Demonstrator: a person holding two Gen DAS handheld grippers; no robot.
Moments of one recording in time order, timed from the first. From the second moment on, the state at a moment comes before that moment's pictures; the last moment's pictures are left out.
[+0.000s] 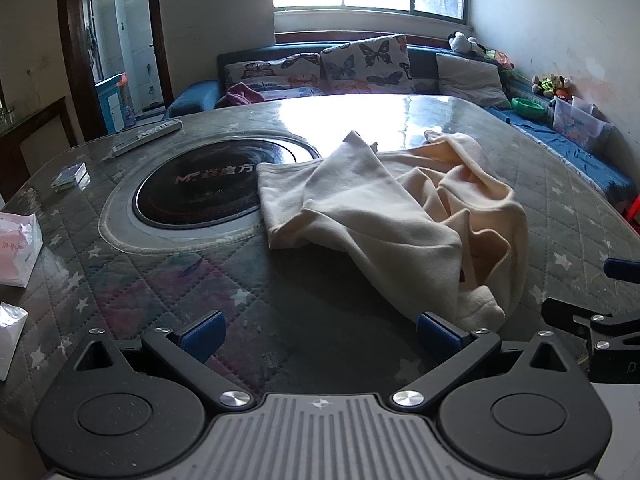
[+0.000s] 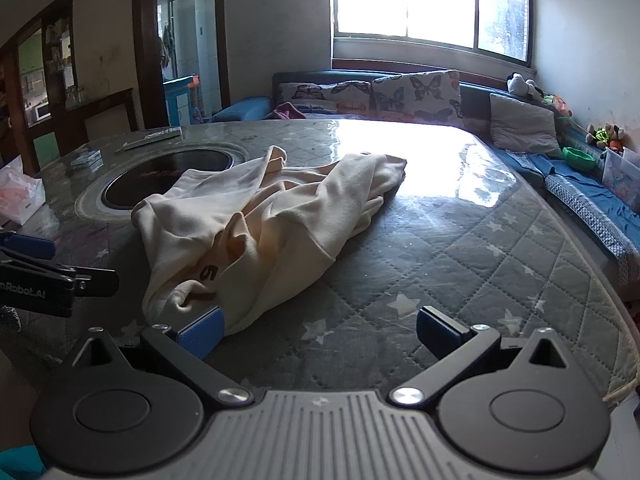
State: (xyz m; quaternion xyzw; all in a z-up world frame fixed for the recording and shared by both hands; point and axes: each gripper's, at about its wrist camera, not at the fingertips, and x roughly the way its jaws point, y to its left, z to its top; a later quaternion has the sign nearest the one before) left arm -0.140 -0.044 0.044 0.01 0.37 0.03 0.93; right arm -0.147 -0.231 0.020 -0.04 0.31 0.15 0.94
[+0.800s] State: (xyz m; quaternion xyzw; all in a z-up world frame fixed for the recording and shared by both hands) left arm -0.144 -0.059 0.038 0.04 0.40 0.02 0.92; right arm -0.156 -0.224 0.018 -0.08 0.33 0.17 0.93
